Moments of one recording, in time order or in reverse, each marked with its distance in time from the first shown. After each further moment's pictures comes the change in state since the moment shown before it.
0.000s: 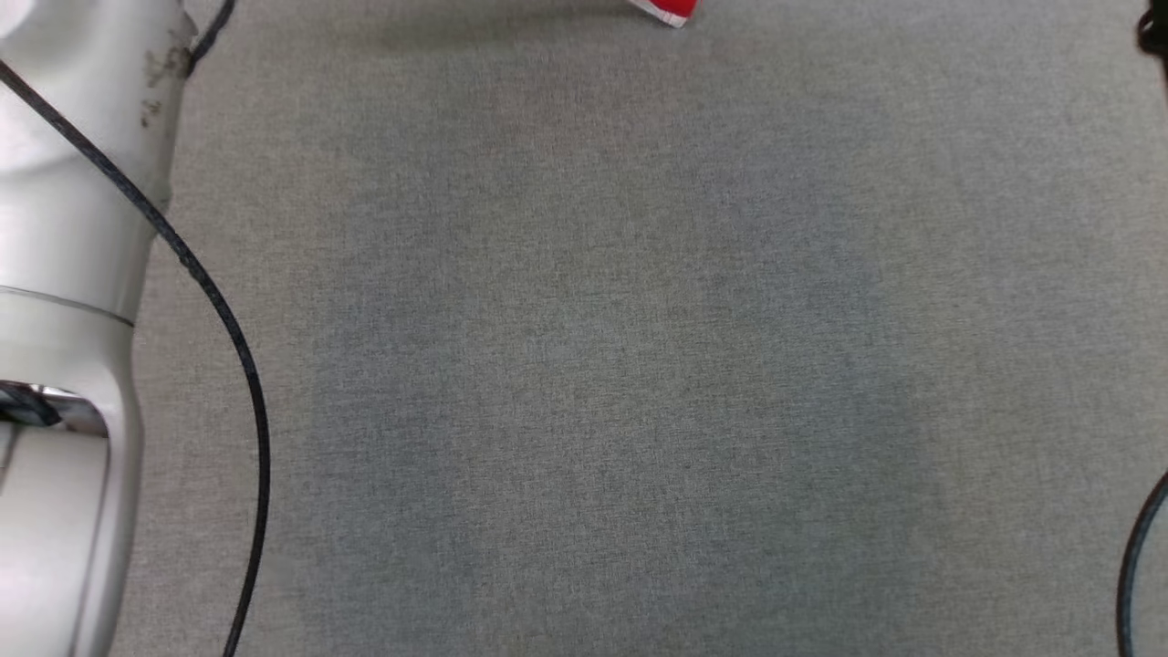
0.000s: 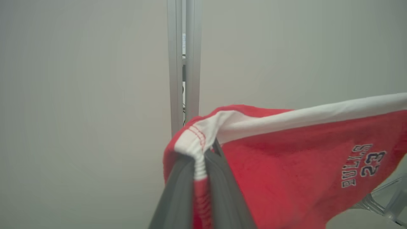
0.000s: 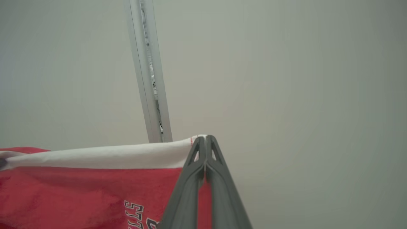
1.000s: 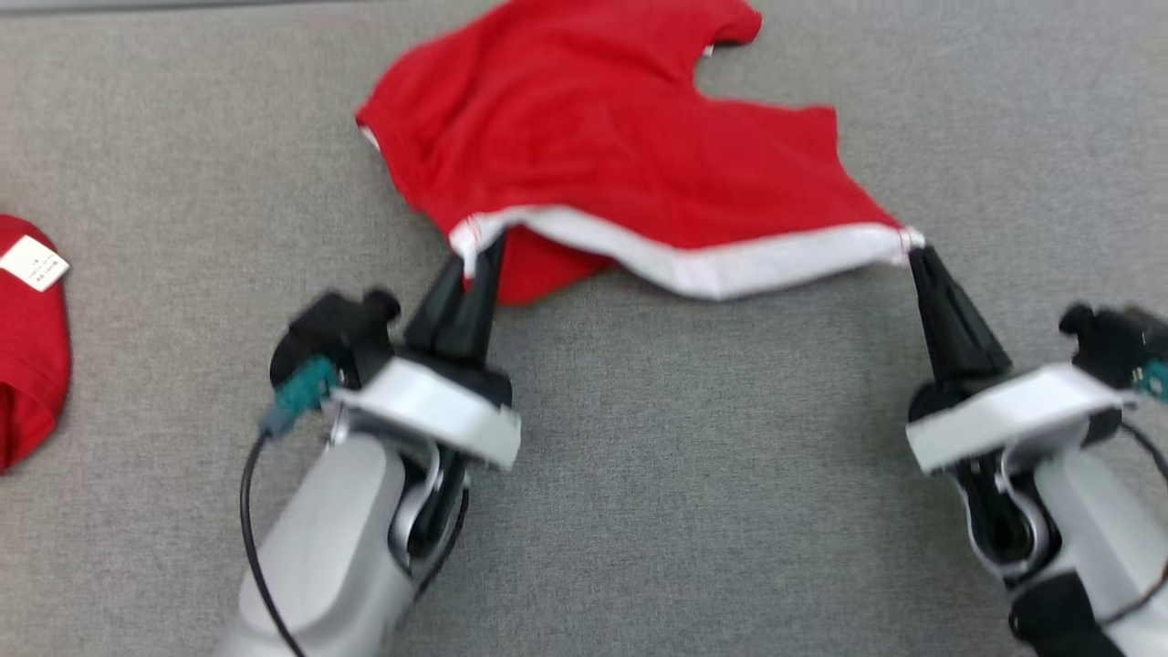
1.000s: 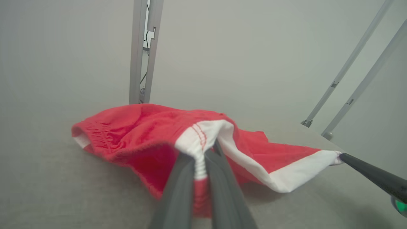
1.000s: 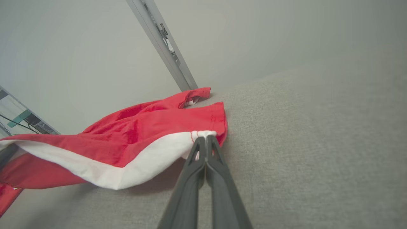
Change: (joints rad) left arm 0.968 -0.094 0.045 -0.589 0.100 0.024 -0.121; right arm 1.041 -0.084 -0.028 -0.507 0.179 0.000 -0.066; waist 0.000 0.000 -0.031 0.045
